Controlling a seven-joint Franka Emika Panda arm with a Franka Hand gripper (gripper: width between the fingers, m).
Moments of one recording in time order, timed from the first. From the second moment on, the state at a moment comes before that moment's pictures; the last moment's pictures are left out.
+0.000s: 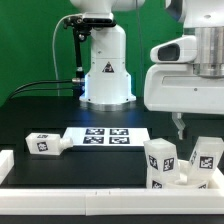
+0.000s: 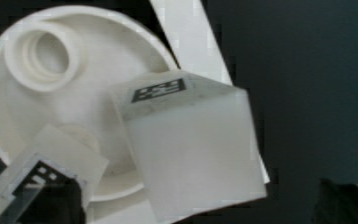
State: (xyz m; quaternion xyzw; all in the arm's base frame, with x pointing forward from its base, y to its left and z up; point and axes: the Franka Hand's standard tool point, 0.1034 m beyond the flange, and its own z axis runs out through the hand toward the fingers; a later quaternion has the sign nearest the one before) arm 0.598 0.128 0.093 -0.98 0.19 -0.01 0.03
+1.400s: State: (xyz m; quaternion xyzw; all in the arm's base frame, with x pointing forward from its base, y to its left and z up) arm 0.606 0.133 0.091 -0.81 -0.58 0.04 -0.07
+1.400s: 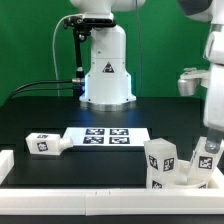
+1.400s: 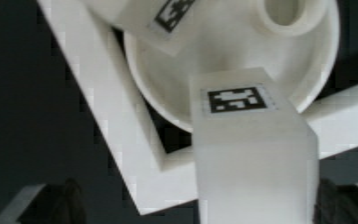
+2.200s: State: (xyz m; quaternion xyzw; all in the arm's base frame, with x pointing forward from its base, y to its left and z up) arm 0.613 0.123 0.102 -0.79 -0.60 0.03 -0.08
